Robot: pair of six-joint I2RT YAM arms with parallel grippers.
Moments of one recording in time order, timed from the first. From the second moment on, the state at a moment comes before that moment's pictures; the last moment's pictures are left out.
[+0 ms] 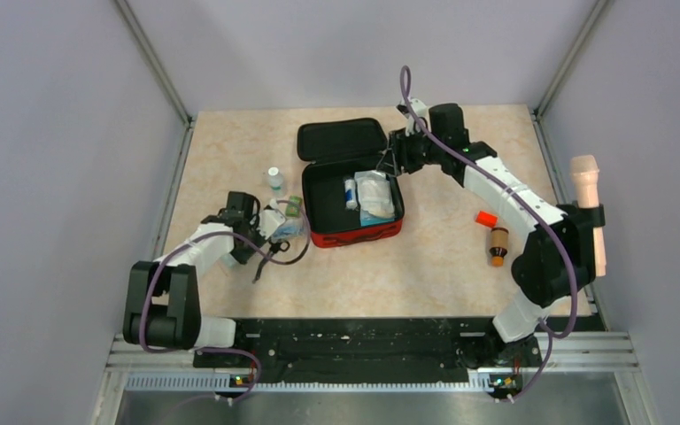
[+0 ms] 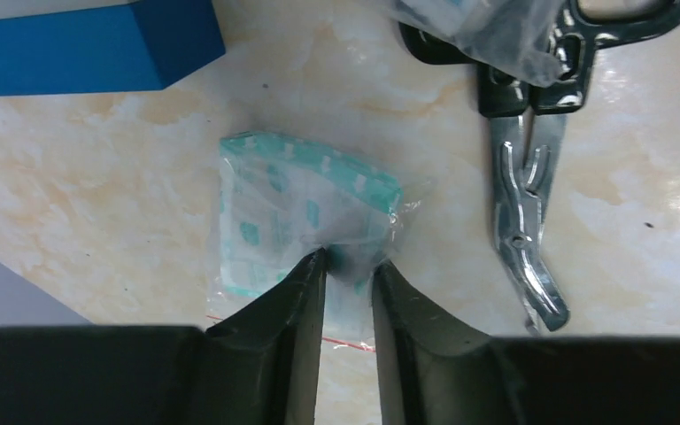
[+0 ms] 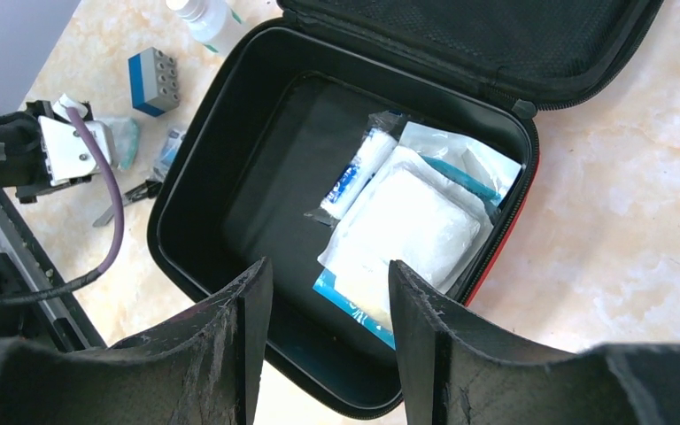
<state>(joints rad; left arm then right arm) -0.10 1.37 0.69 -0.53 -0.08 0.69 0.39 1.64 1.39 -0.33 -0.48 0.11</state>
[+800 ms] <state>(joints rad) -0.24 1.41 1.40 -0.77 0.68 0.21 0.34 1.62 1.44 -0.48 -0.45 0.05</state>
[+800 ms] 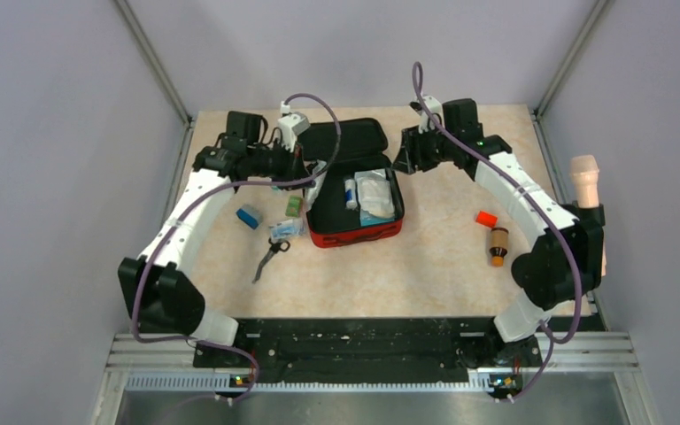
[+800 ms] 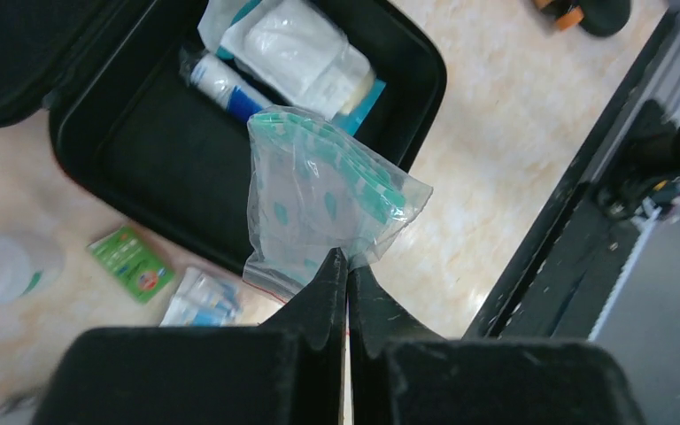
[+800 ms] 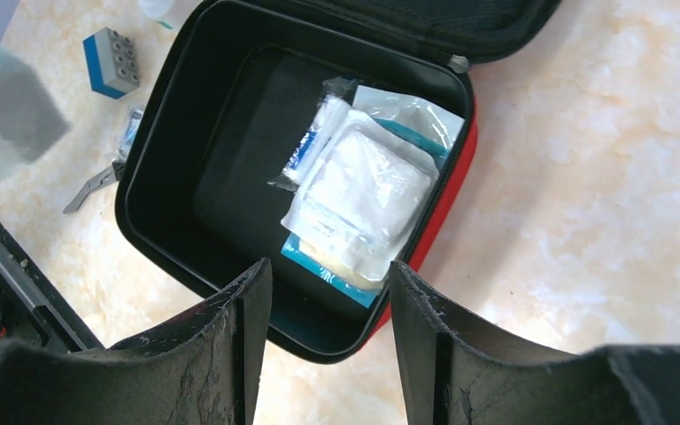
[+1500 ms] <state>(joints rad) -0.31 1.89 1.47 -0.46 0.73 -0.34 0.31 1.53 1.37 -0.49 -0.43 0.06</state>
